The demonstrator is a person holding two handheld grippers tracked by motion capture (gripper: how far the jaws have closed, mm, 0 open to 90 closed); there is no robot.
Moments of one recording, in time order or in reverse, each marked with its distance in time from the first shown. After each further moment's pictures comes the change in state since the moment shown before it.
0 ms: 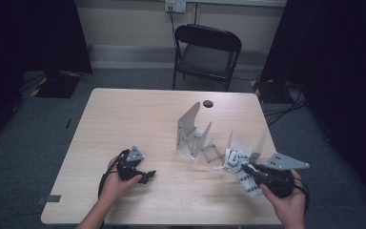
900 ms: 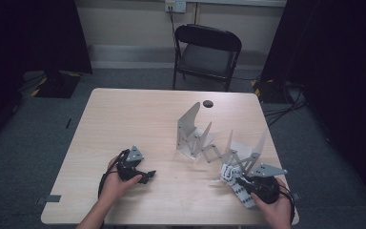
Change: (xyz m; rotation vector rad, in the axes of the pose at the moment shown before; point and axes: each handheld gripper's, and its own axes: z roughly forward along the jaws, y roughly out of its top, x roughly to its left) left arm 0.000 0.000 0.000 0.000 0.000 0.000; right arm -0.001 -0.065 0.055 0.188 0.023 0.057
